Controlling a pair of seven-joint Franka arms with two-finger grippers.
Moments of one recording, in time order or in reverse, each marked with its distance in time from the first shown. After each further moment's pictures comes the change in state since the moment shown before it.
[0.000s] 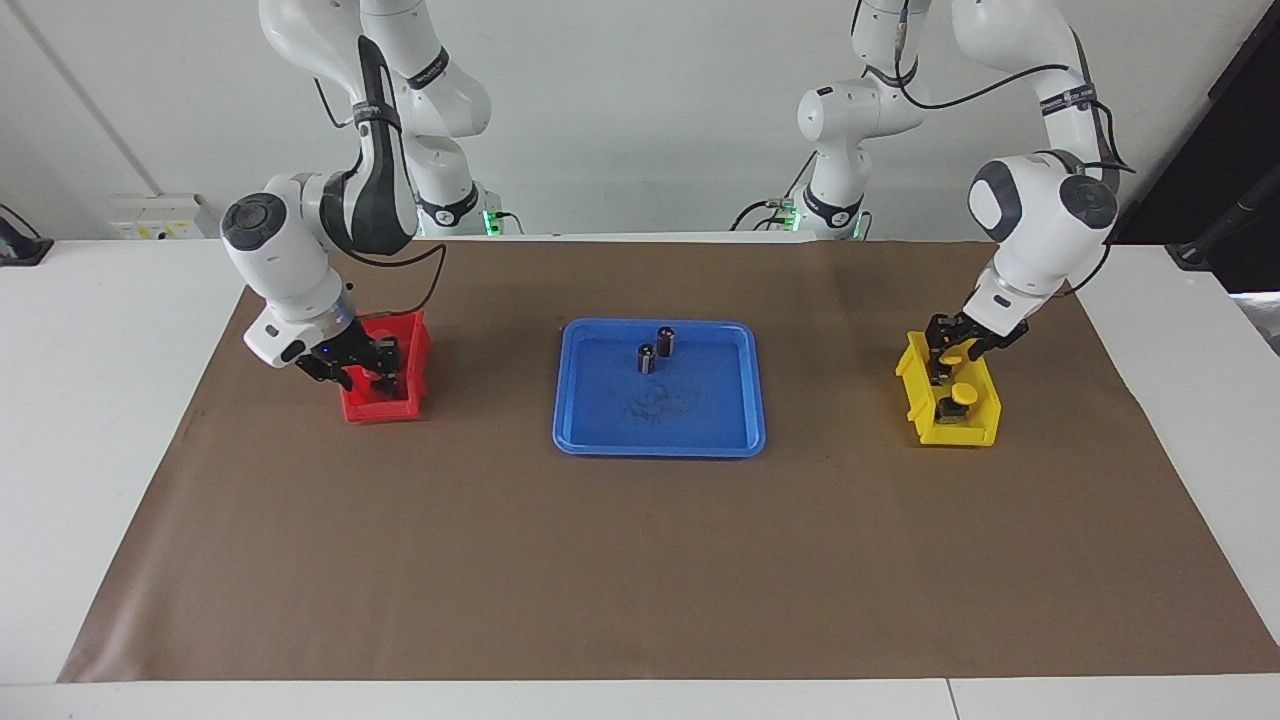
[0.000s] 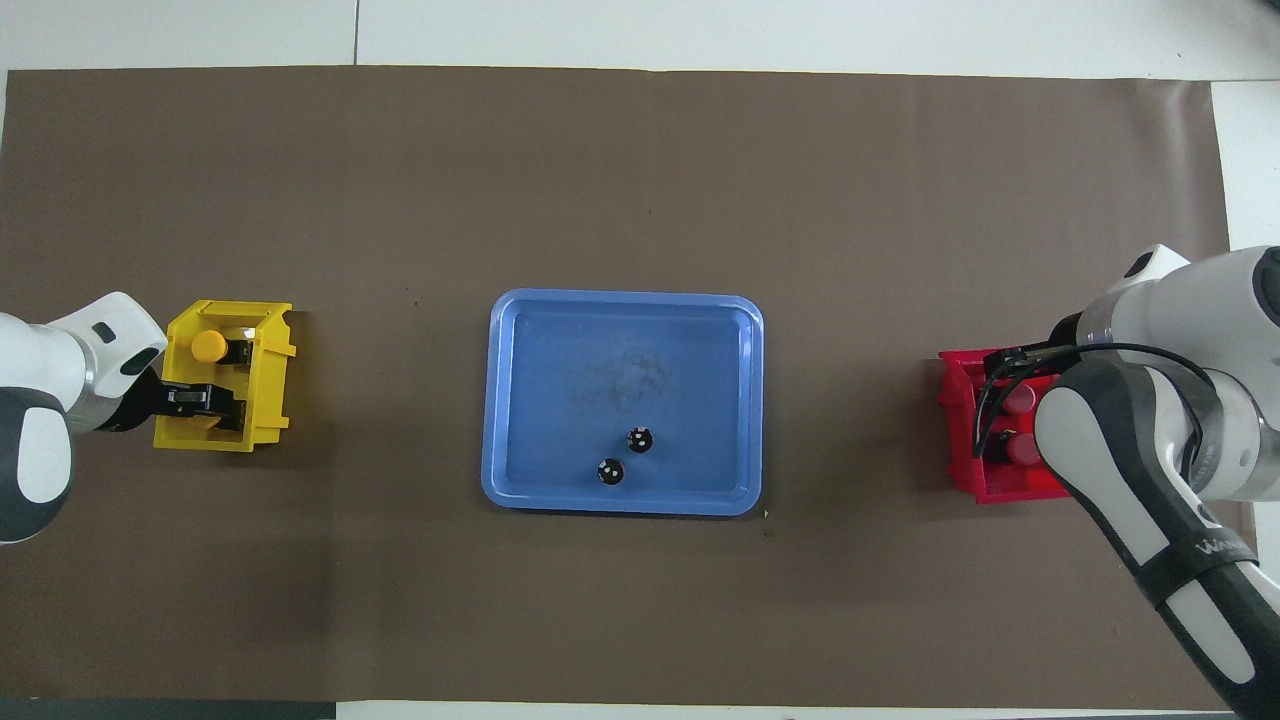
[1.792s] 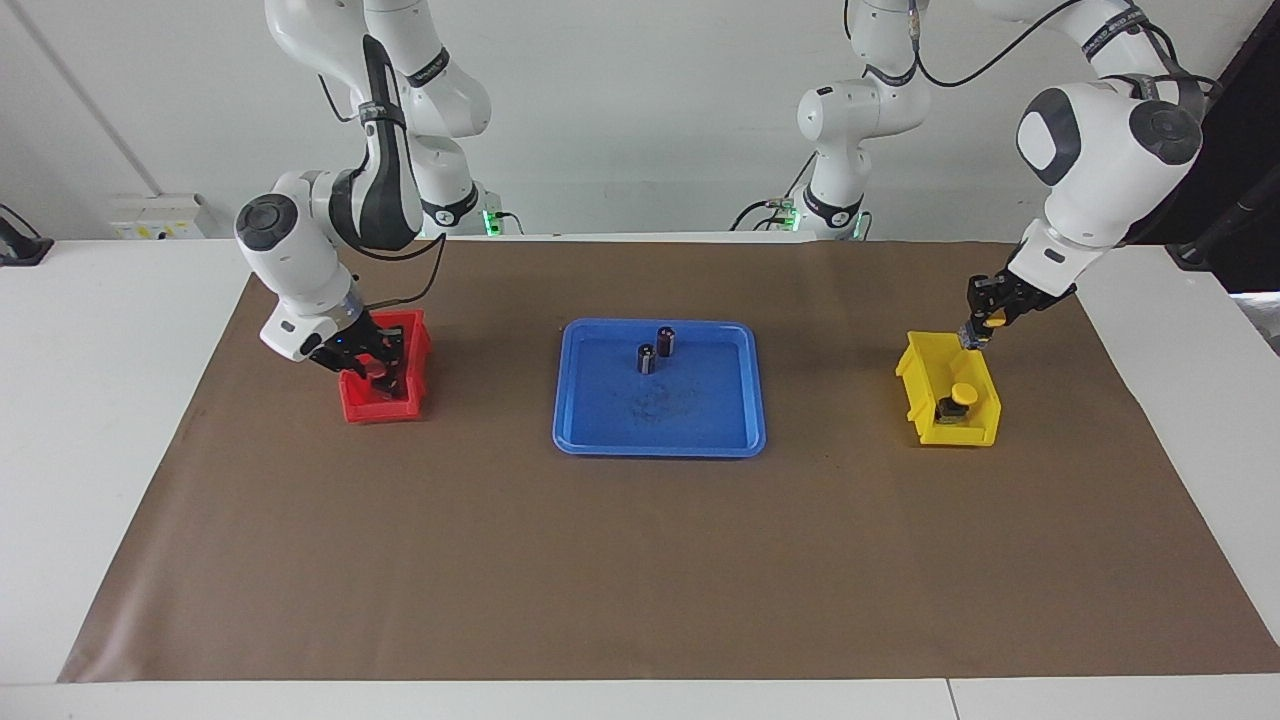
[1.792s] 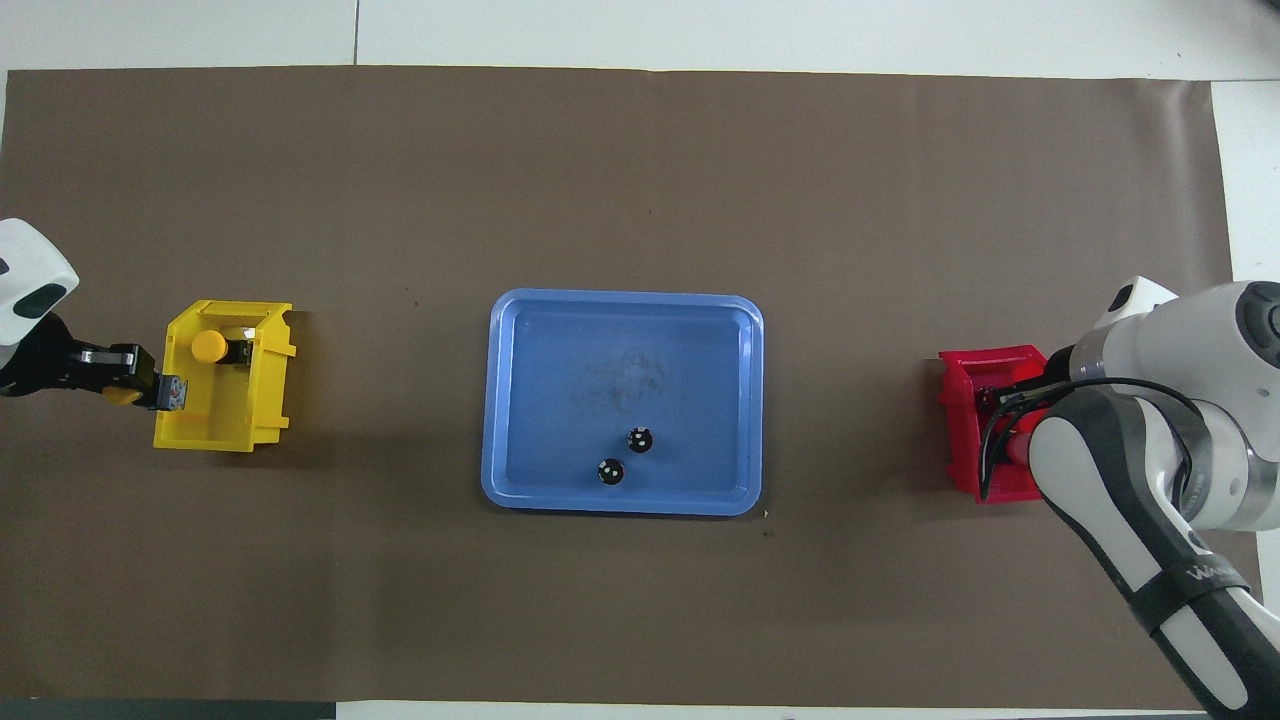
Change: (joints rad) left arm -0.017 -0.025 -0.019 0.304 0.052 -0.384 -0.077; right arm -0.007 -0.041 -0.001 -0.086 0.000 0.000 -0.110
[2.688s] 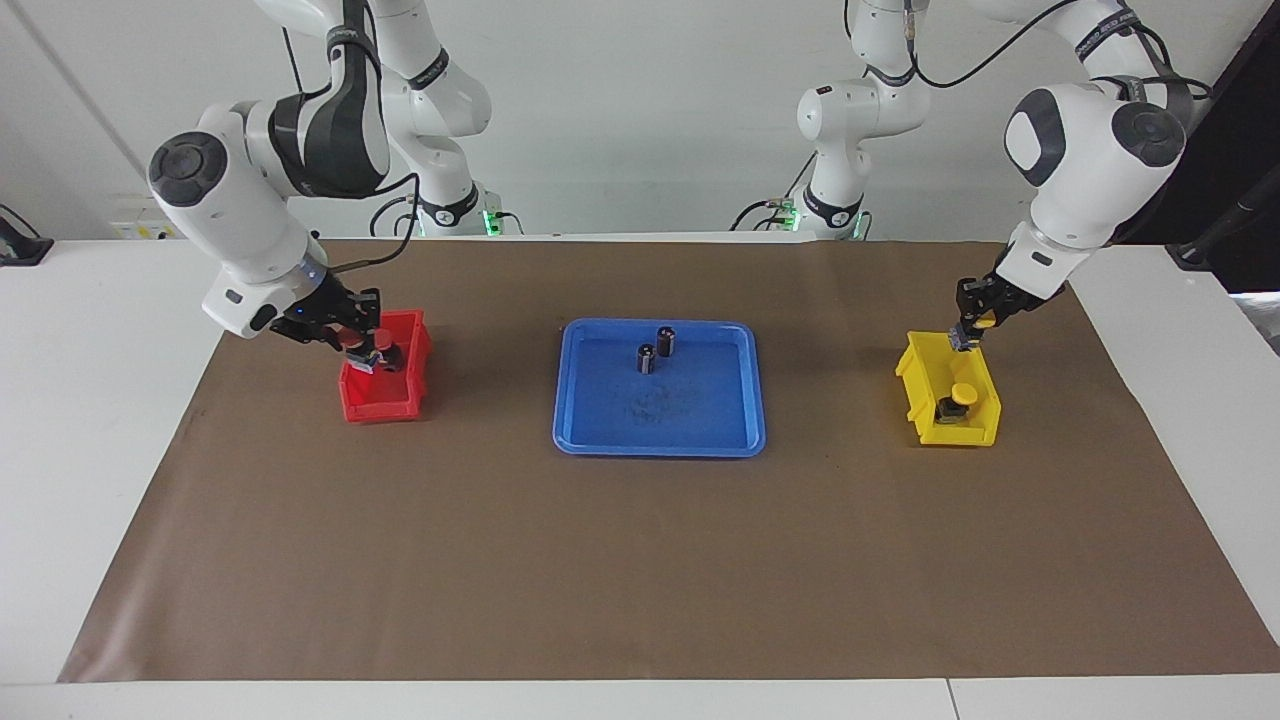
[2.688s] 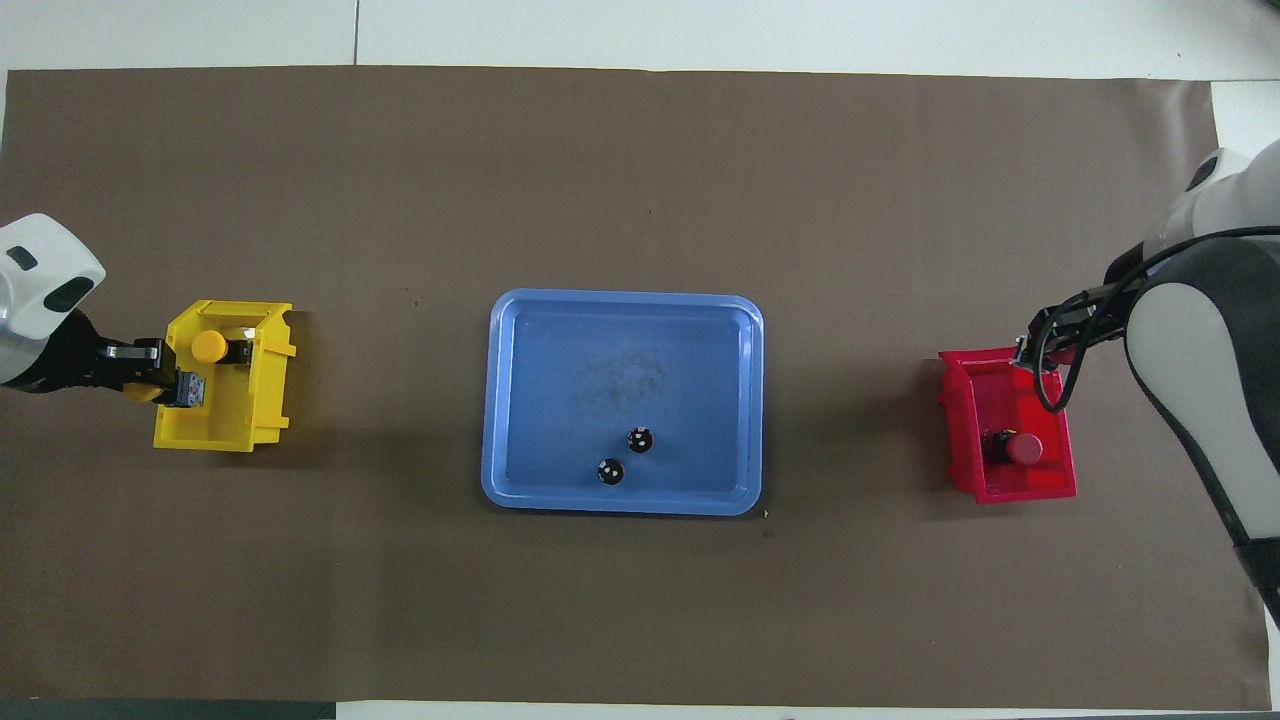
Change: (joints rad) left arm -0.047 0.001 -0.008 0.002 -0.001 0.003 -0.099; right arm 0.122 0.116 0.009 0.620 0.008 -0.611 0.200
